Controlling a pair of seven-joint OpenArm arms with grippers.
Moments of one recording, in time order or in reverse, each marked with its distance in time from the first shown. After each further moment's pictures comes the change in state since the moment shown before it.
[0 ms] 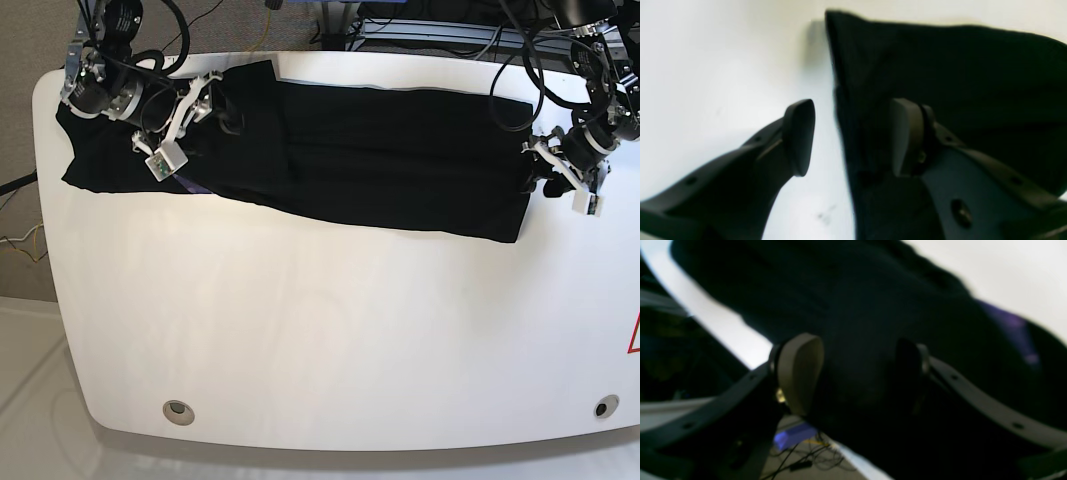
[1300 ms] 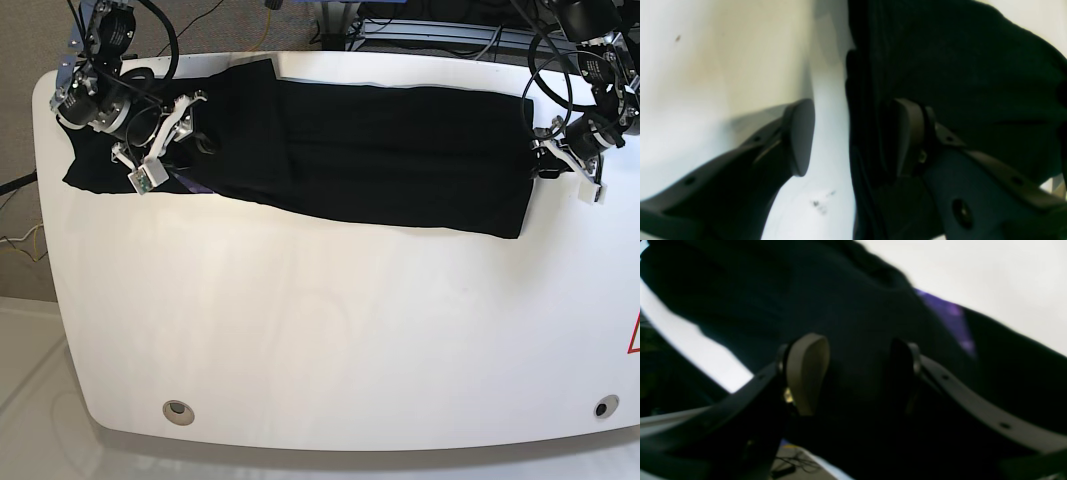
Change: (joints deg) left arm -3.6 -1.0 -2.1 -13.4 -9.0 -3.3 7.1; right arm 4.3 0.0 3.0 -3.4 -5.2 0.0 0.6
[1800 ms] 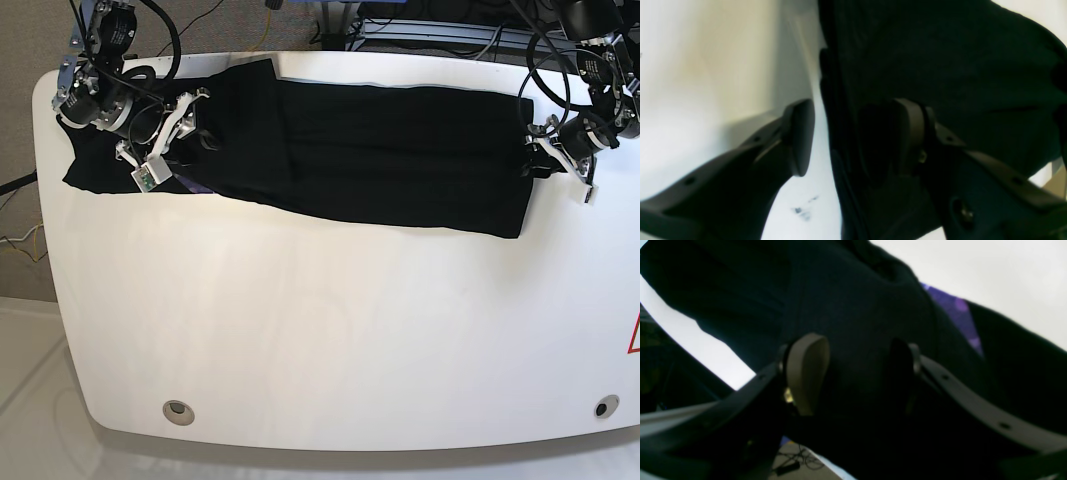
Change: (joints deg) left arm 1.0 -1.0 3.1 0.7 -1.7 -1.7 -0.1; right arm -0.5 0.0 -0.3 -0.1 1.6 0.0 -0.6
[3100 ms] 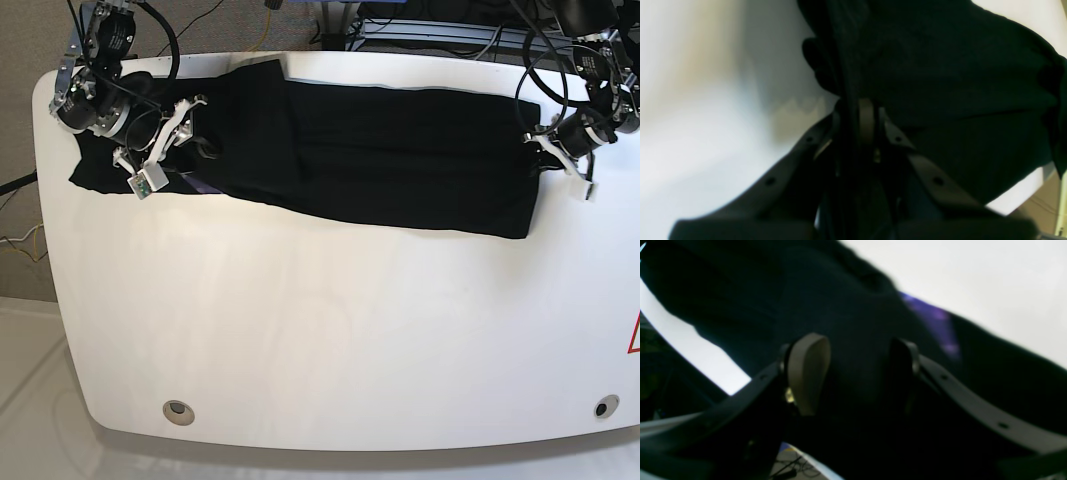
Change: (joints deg) left arm 0.4 0.5 -1.2 -0.1 -0.4 -0.6 -1.8; right arm 1.9 -0.2 1.0 -0.1 0.4 0.0 -0.7
